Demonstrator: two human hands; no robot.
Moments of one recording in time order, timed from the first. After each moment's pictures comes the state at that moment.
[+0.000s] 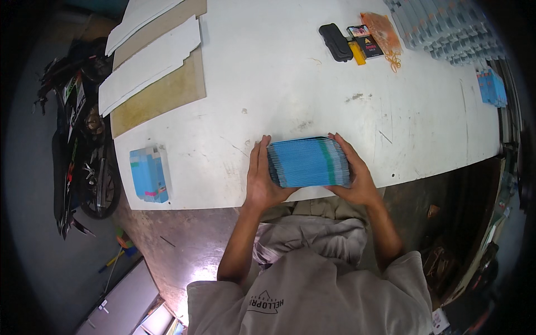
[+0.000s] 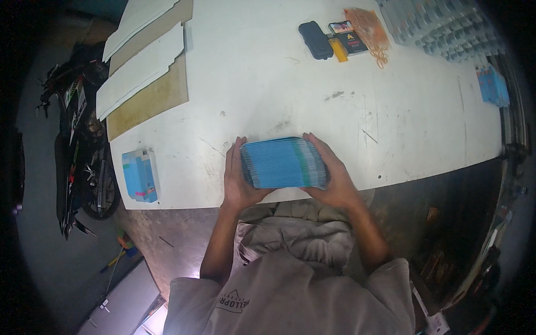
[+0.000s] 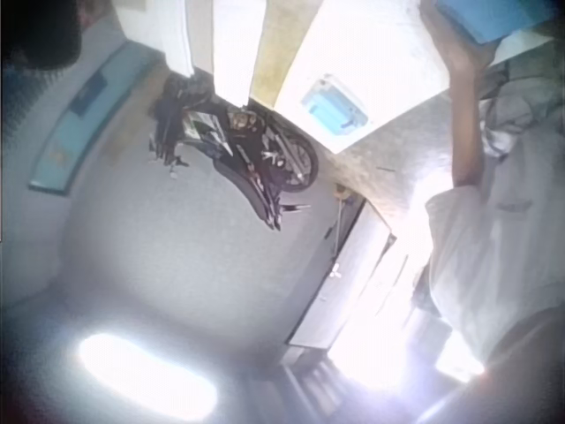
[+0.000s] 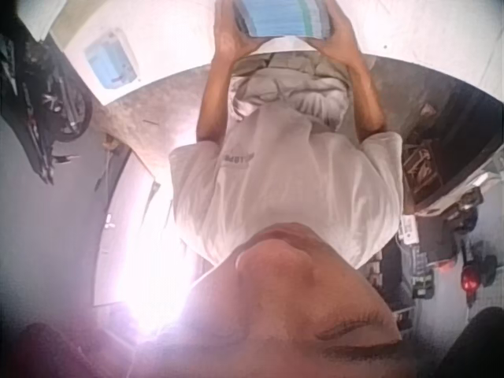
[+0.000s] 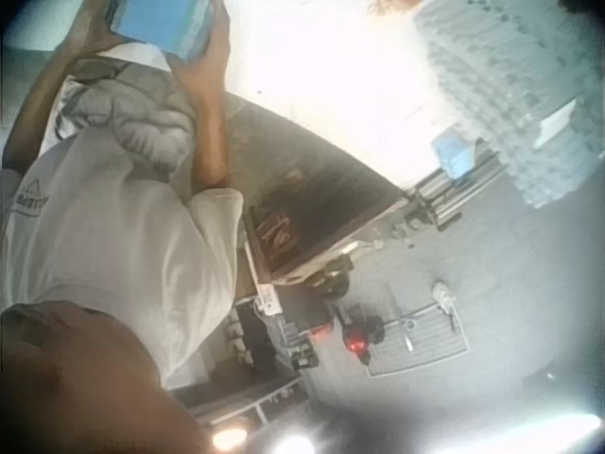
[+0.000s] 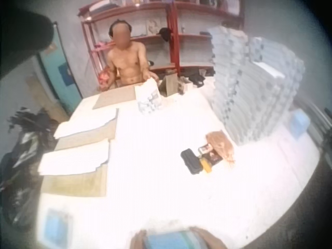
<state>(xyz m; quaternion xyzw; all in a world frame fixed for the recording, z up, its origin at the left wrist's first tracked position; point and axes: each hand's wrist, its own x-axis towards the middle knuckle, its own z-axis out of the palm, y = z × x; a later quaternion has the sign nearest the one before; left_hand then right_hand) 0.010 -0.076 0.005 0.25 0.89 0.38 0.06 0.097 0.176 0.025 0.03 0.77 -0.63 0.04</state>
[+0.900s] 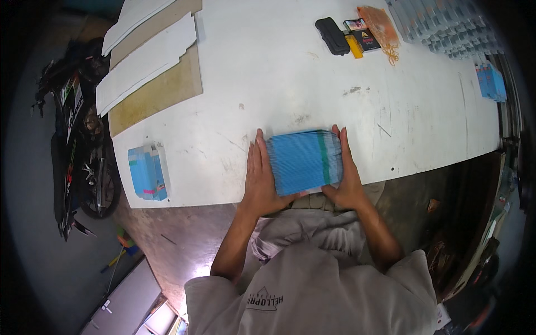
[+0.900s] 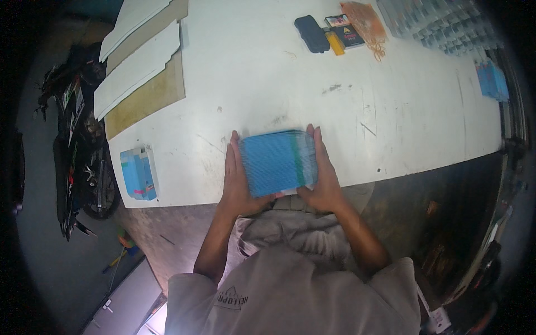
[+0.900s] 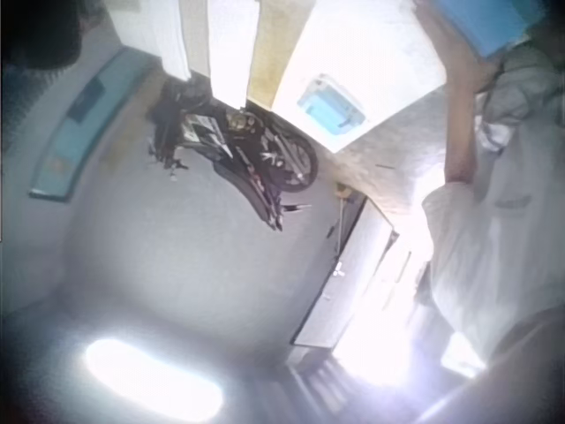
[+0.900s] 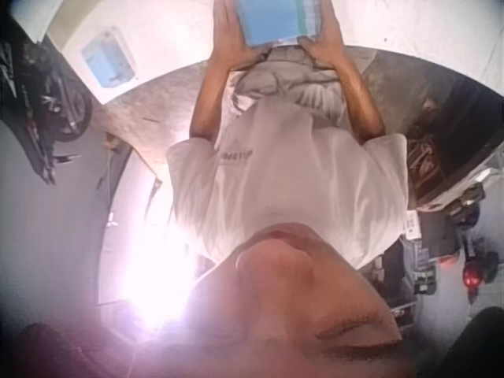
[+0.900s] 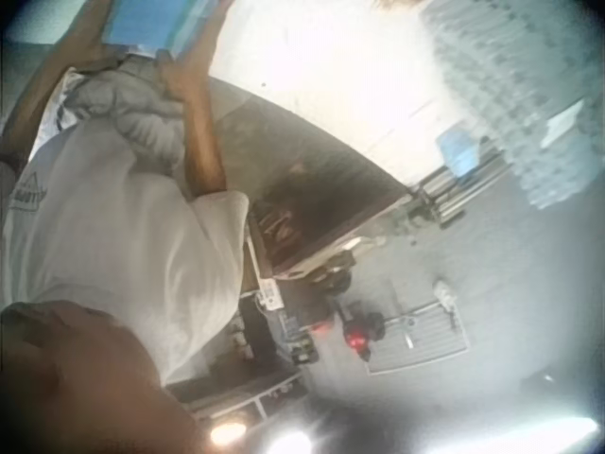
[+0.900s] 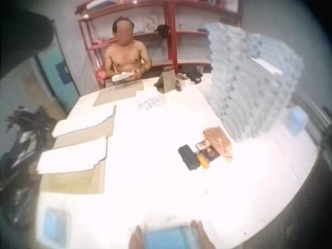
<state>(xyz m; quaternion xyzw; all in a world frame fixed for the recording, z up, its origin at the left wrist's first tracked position) 0.017 -0.086 0.021 0.32 0.87 0.35 0.13 0.110 0.143 0.028 0.06 0.81 -0.58 0.01</state>
